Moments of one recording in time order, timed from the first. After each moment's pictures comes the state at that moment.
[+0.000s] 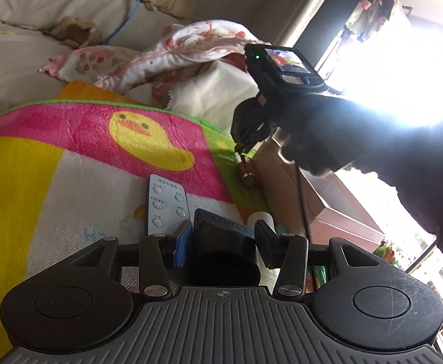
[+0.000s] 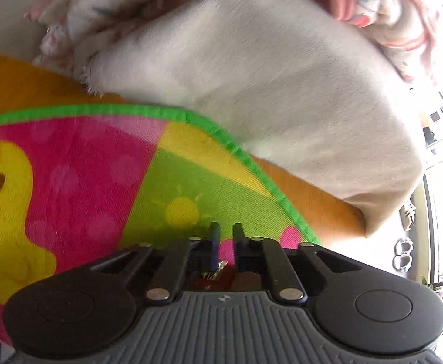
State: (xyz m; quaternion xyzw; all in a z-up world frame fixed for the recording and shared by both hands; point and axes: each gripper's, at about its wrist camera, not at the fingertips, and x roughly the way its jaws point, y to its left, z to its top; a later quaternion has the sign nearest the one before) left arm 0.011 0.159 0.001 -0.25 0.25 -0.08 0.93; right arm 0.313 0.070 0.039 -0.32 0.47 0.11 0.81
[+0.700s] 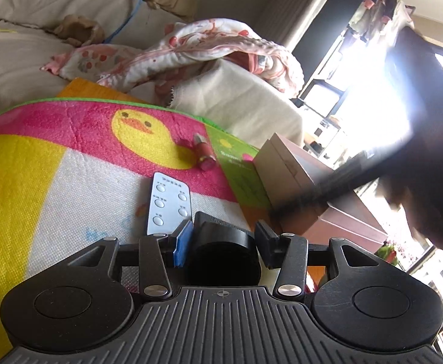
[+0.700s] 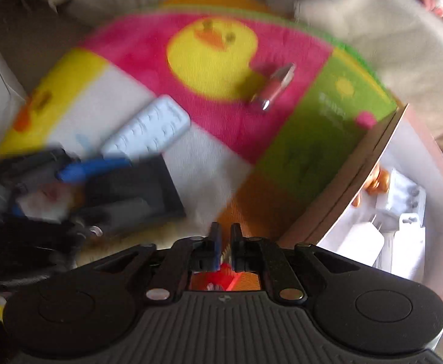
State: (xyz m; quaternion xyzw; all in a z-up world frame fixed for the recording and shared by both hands) left arm 0.013 0.159 0.000 -0.25 0.25 -0.07 0.93; right arm 0.142 0.028 0.077 -0.29 0.53 0.33 0.73
